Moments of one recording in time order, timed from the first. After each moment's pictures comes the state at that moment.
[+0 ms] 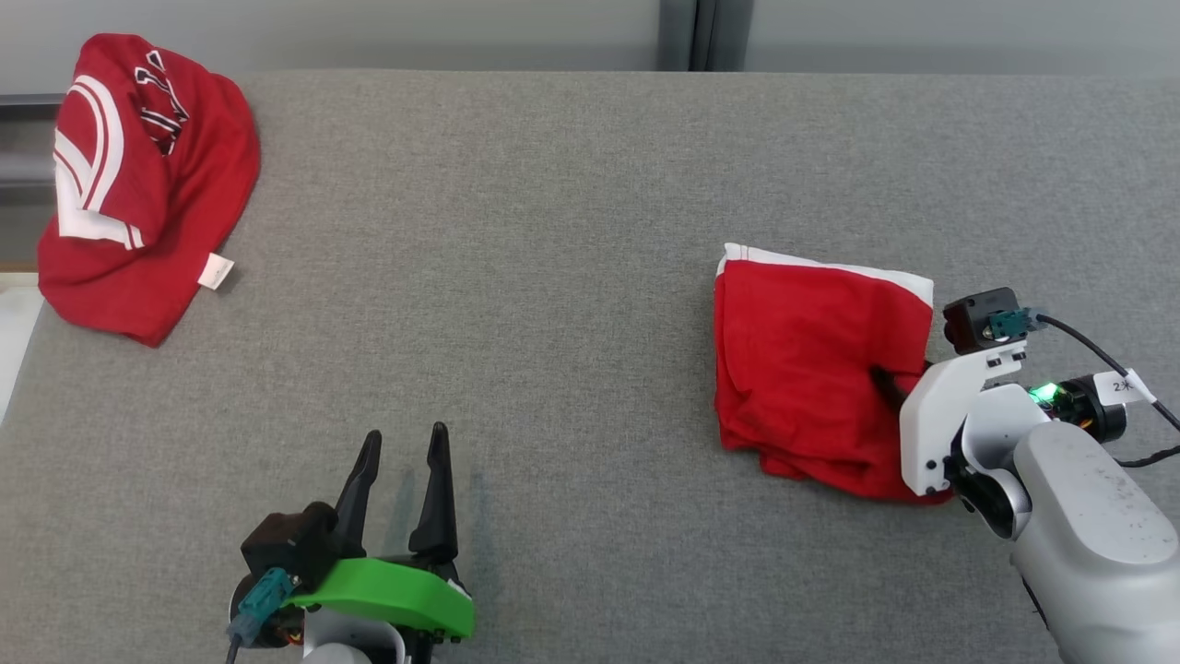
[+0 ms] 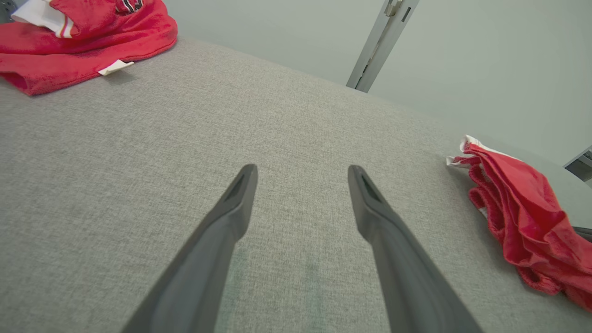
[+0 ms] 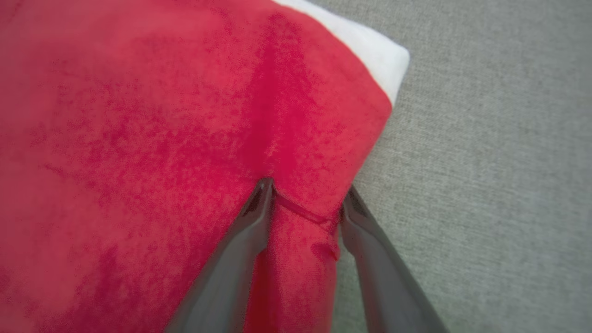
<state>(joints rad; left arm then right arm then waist) -0.08 0.05 -0.27 0.27 -0.47 -0.05 -0.26 -0.52 -0.26 0.27 0.61 0.38 0.13 0.31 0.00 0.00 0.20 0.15</state>
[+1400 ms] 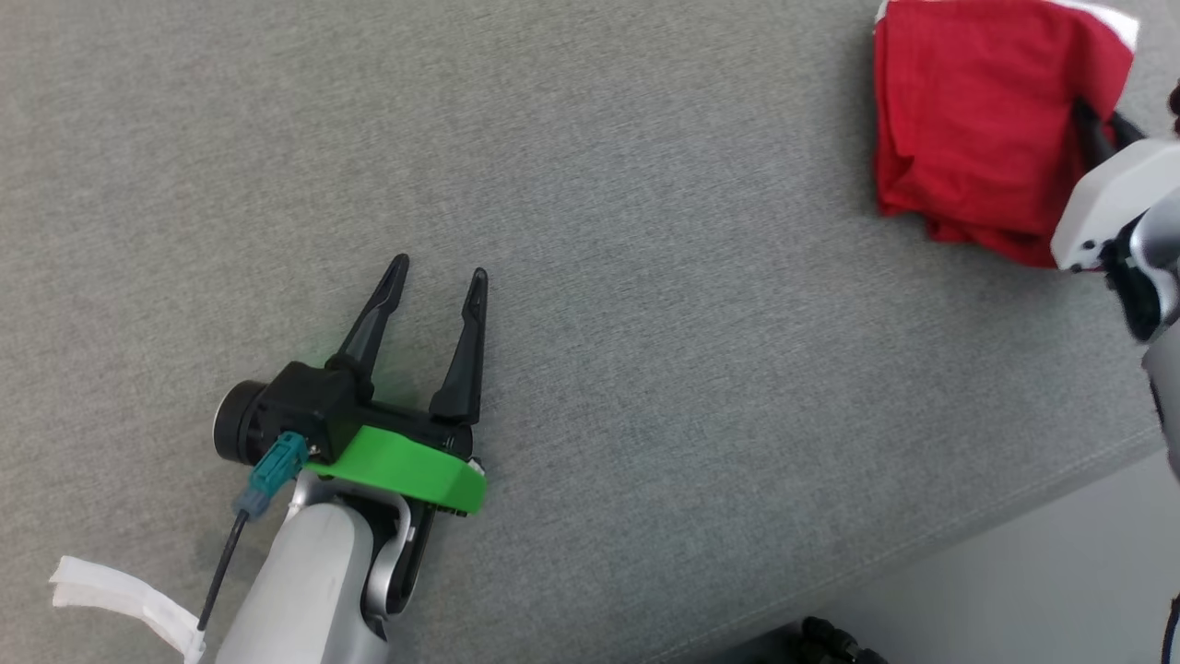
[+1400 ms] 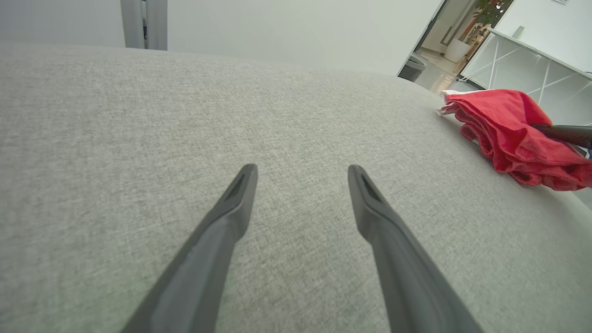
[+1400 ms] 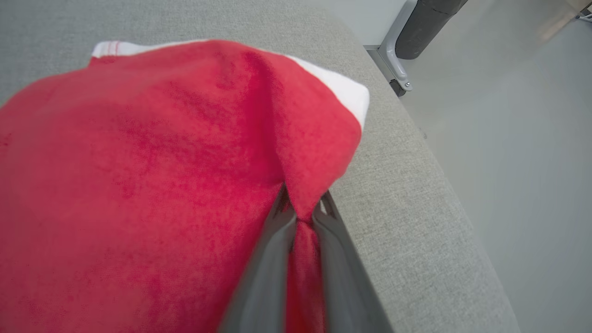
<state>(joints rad) -0.32 0.11 -0.34 0.17 -0.33 -0.10 -0.22 -0.87 -0.34 0.05 0.83 0.27 0.13 0.00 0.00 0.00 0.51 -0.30</state>
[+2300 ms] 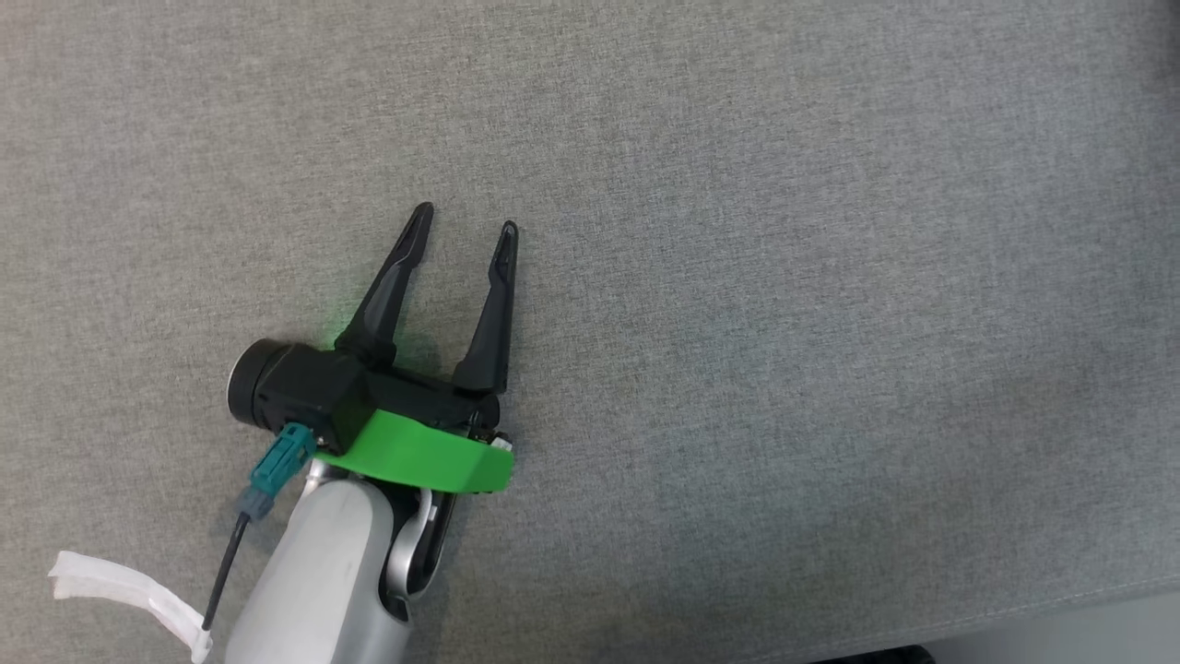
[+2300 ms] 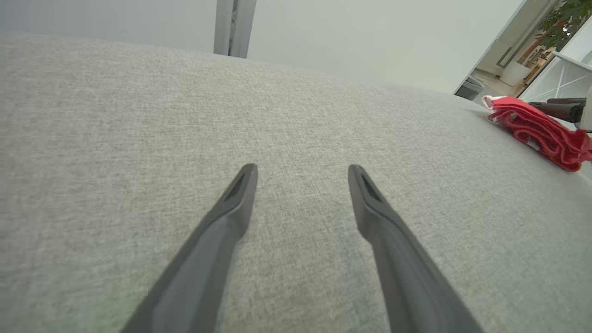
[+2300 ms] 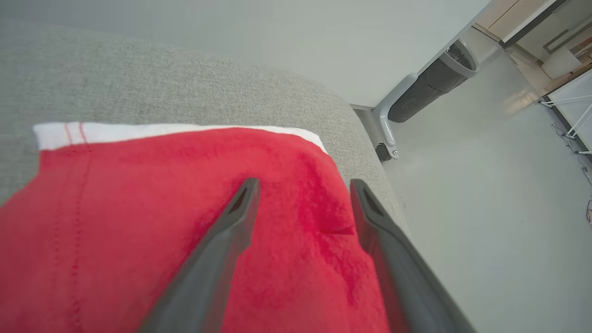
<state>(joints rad) -0.36 0.09 -0.37 0.09 -0.34 -0.08 -0.24 -1.18 -0.55 -0.02 1.04 0.06 0.13 -0.05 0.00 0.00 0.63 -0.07</state>
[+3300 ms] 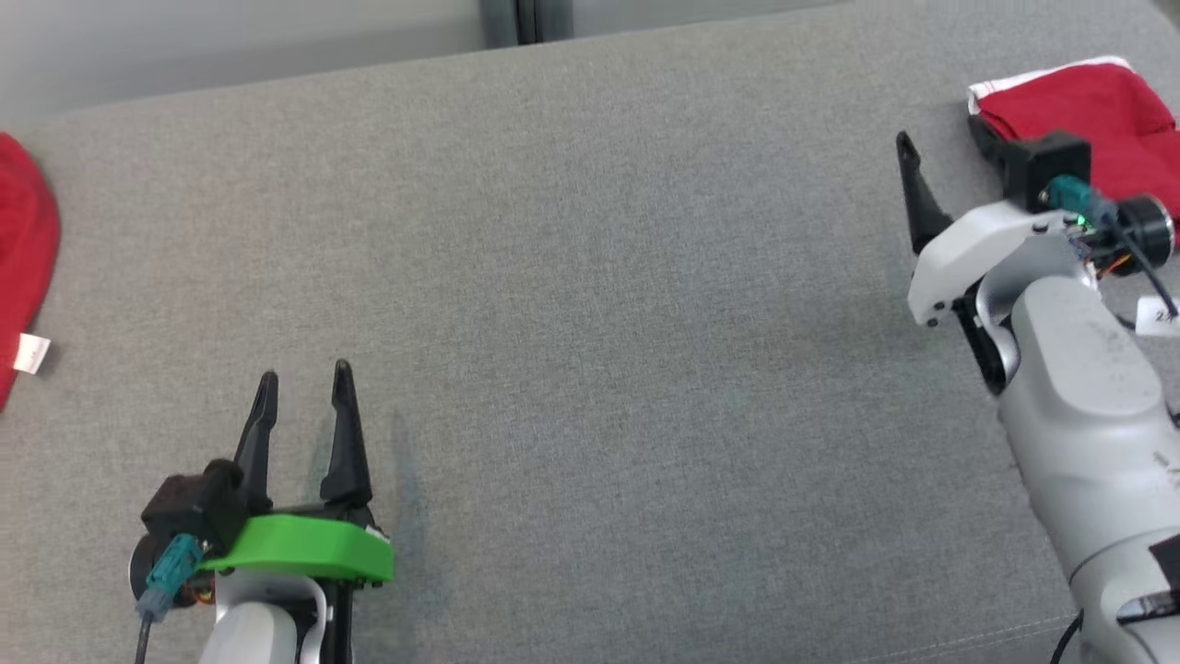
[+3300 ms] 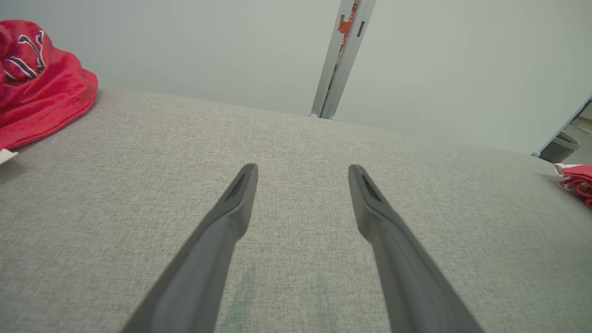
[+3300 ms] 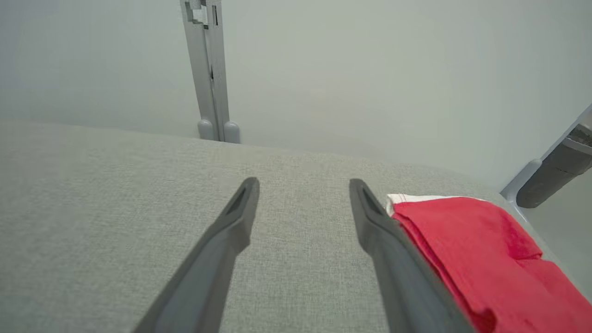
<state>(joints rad) -0.15 0.08 -0.12 0.22 -0.38 -0.06 -0.26 -0.87 -0.17 0.09 0.92 0.07 0.13 -0.26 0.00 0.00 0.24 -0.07</state>
